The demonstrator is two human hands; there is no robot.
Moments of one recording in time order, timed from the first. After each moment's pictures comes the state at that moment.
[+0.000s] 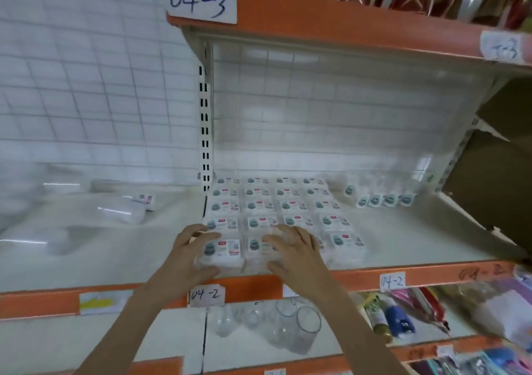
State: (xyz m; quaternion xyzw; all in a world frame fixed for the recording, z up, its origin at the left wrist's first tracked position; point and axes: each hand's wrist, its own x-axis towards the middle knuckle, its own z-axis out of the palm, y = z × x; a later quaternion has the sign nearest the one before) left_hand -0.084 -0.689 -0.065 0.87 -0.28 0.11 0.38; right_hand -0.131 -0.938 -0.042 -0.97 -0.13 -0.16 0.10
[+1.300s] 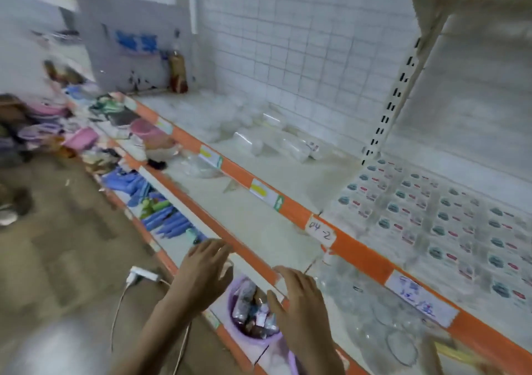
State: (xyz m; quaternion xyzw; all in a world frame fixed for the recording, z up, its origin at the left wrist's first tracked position) left_hand -0.325 -0.660 -0.120 0.97 0.12 0.20 0.11; right_hand -0.248 -0.854 -0.121 -0.89 -0.36 0.00 0.28
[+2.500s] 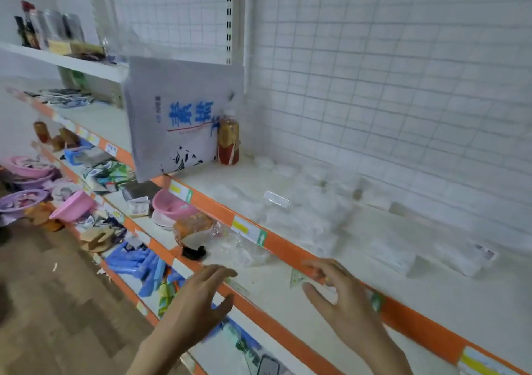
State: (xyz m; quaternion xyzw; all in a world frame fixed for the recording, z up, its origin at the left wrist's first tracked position) left_hand -0.275 -0.226 -0.090 0.95 0.09 0.19 0.23; right_hand -0.155 -0.451 -0.053 -0.82 -0.39 0.00 0.41
